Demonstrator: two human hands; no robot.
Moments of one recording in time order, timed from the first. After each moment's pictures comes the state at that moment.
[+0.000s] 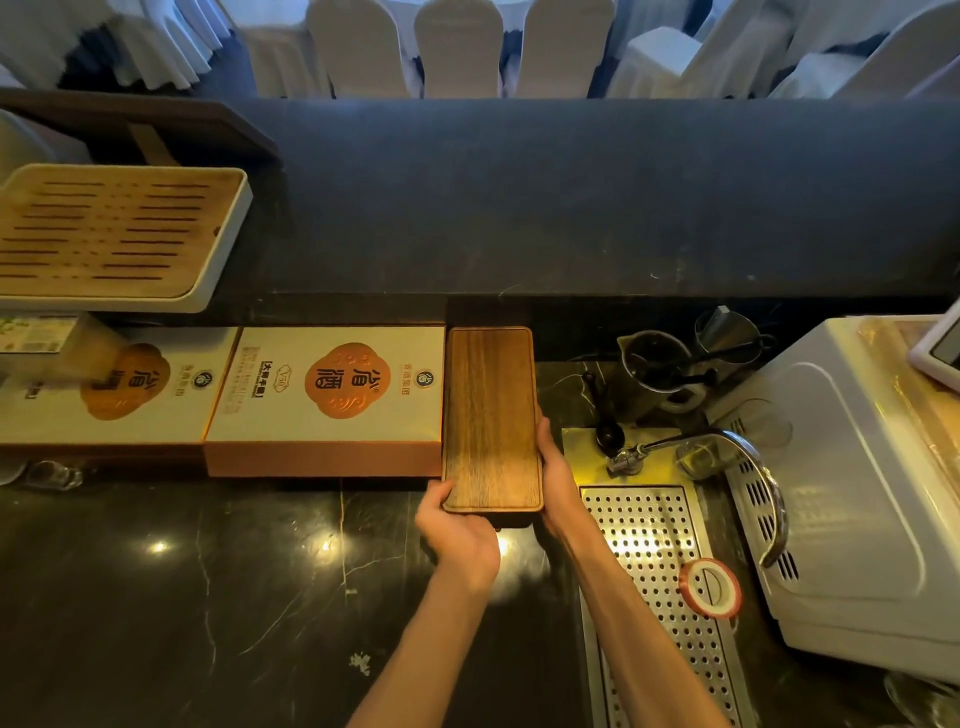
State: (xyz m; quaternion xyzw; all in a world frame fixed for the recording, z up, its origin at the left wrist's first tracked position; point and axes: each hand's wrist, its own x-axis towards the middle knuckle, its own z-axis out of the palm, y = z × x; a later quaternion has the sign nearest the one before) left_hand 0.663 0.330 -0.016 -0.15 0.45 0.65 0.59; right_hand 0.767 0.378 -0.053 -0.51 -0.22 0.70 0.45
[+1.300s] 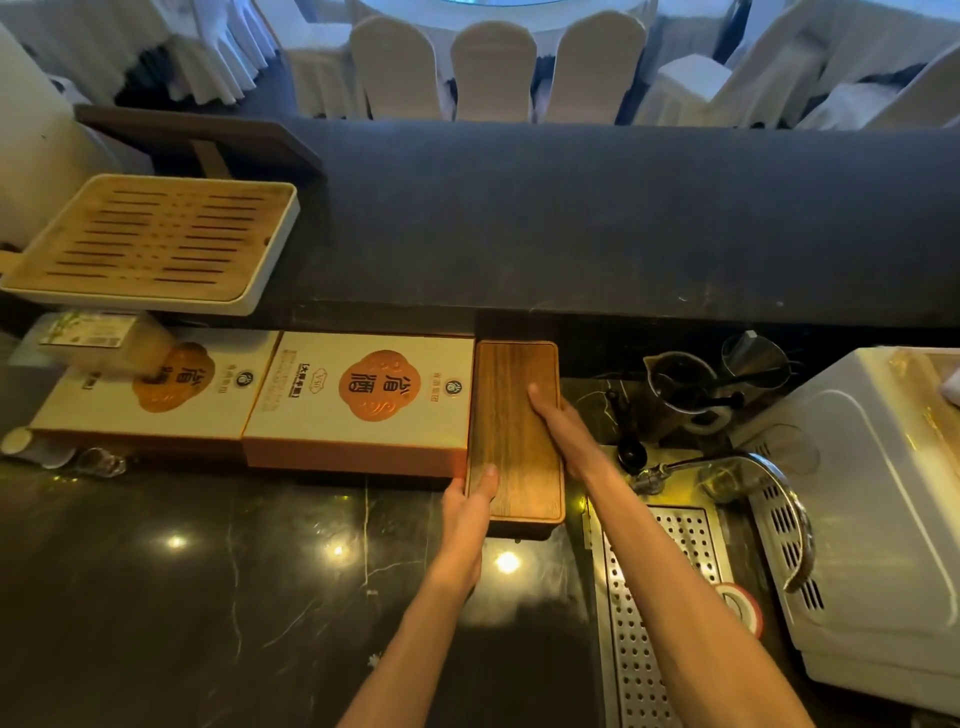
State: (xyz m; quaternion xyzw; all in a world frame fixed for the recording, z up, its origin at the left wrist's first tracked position) left_hand 0.630 0.337 -0.030 0.19 0.62 0.42 0.63; right_hand 0.765 0.445 -0.021 -0.57 -0.33 0.68 0.33
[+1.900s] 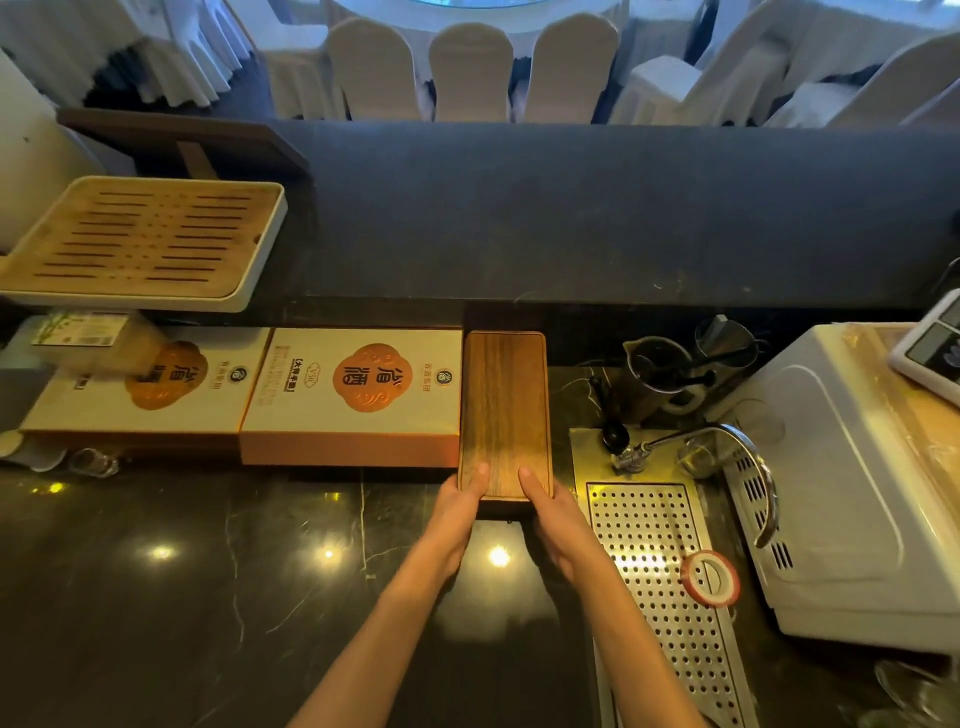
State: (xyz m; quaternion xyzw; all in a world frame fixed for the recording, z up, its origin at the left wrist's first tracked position) left_hand 0.615 0.325 -0.028 0.23 0.59 0.34 0.70; right_hand 0.760 0.315 -0.024 -0.60 -0.31 0.66 0.33
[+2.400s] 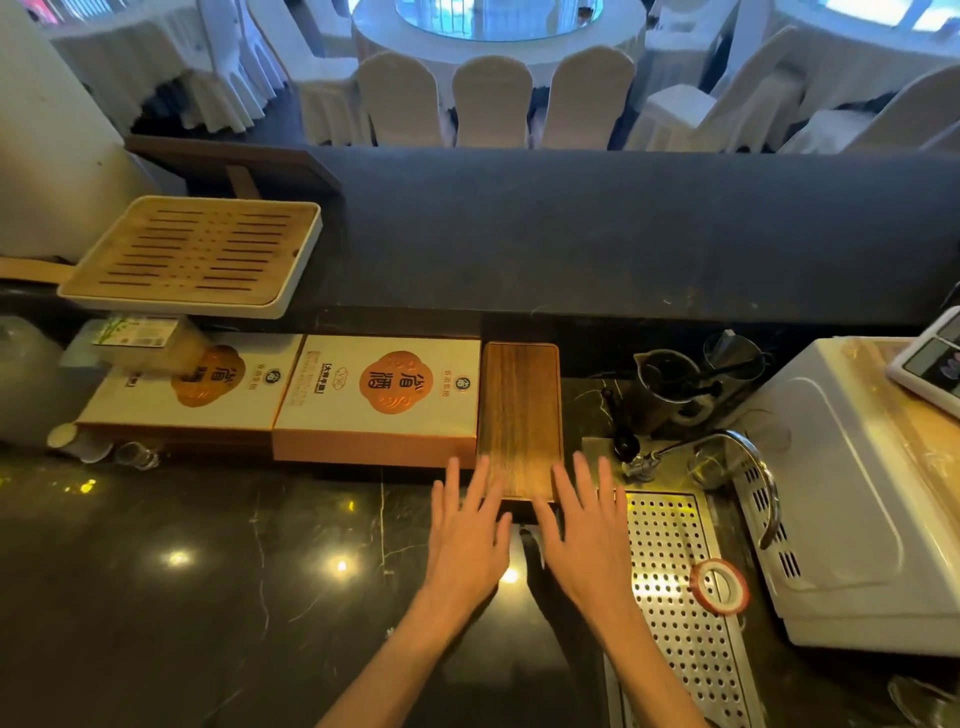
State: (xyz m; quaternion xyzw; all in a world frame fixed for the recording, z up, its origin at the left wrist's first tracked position) left_hand 0.610 0.276 -0.004 0.73 0.65 0.10 0.18; right_hand 0.769 0.280 -0.008 -0.70 -0.69 0.14 0.11
